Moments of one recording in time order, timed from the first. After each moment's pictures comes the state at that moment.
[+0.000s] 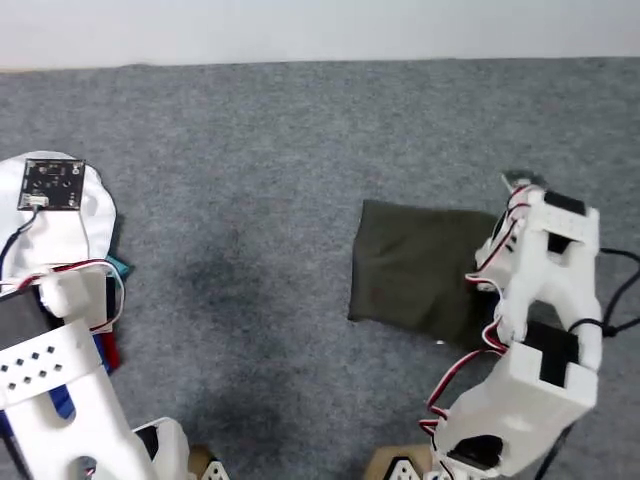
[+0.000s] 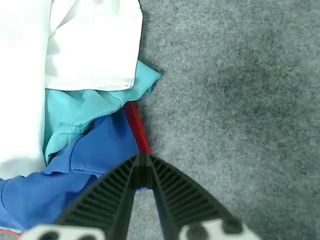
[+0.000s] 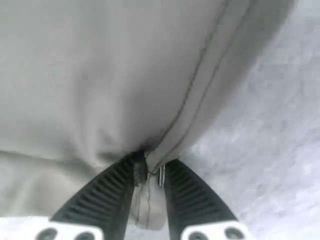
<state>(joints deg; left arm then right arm) -27.3 -41.8 27.1 93.1 -12.6 18.2 14.9 9.0 75.3 19.6</state>
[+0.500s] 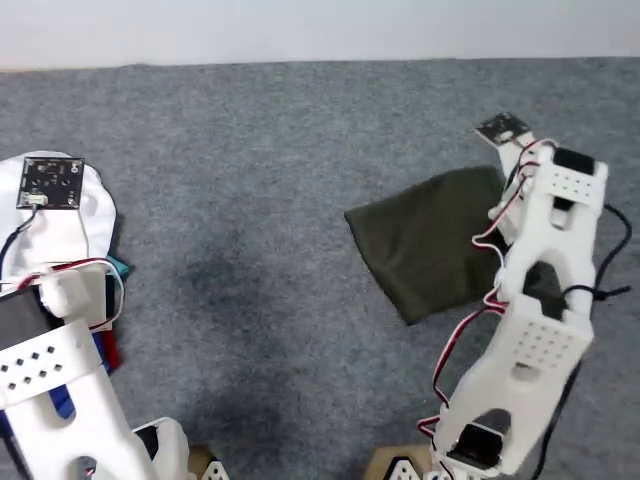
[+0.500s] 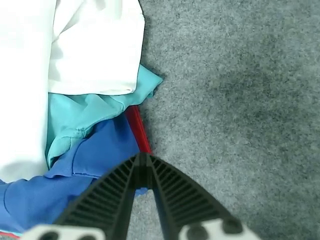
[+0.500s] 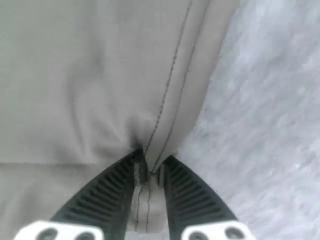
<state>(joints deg) -27.3 -41.8 27.1 92.5 -12.6 17.3 38.9 -29.1 75.8 47.8</state>
